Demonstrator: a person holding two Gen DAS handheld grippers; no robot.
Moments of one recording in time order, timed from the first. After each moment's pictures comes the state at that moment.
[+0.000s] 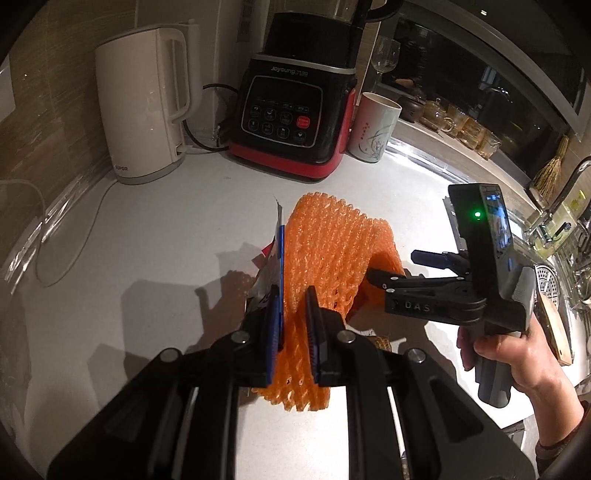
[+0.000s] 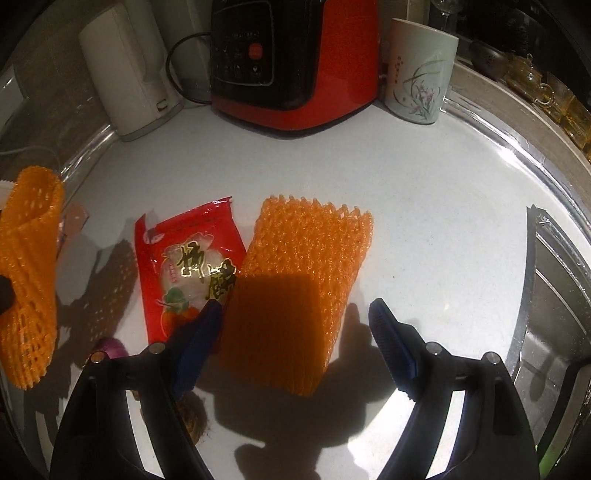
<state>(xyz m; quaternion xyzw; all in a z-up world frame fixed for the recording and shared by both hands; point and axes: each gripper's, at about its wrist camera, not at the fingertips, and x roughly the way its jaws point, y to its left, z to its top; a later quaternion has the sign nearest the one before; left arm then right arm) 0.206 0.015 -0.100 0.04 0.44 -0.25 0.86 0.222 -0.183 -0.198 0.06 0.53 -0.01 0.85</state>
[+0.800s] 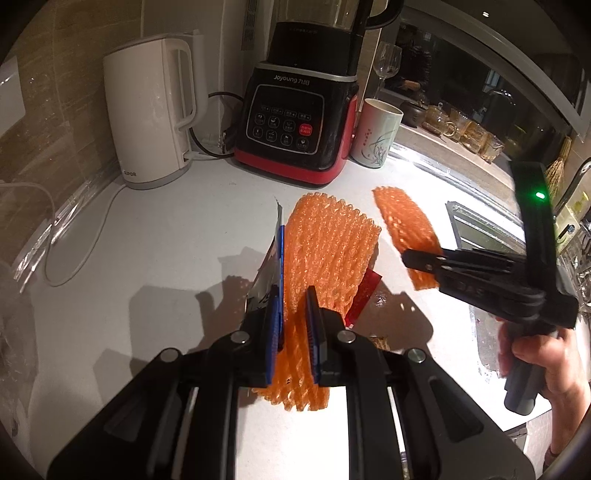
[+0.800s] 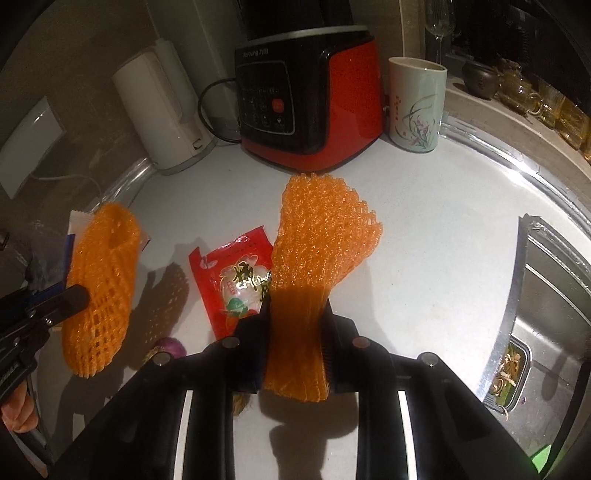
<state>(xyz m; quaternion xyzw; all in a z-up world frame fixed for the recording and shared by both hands) 0.188 0.016 -0.089 0.04 0.43 -0.24 0.87 0.180 -0.191 -0.134 0.10 0.47 0.03 0.87</state>
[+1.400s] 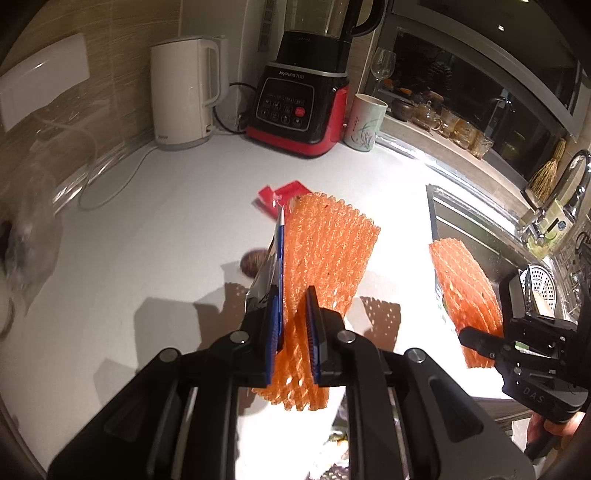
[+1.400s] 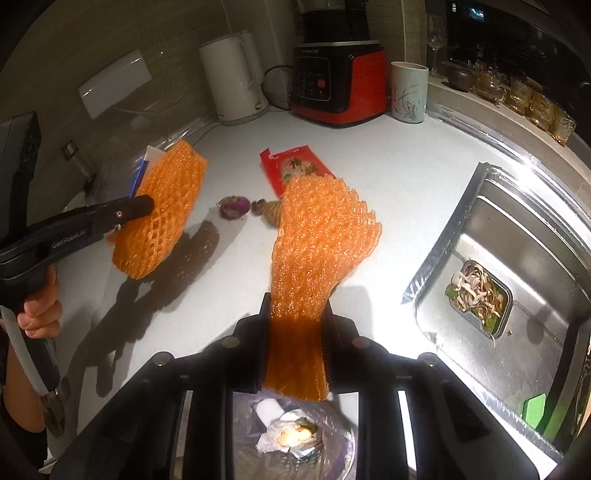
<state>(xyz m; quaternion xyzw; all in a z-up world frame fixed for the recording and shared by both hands) 0.049 0.028 -0.080 0.01 0.44 -0.19 0.88 -0.019 -0.171 -0.099 0.06 0.48 0.08 0.87</state>
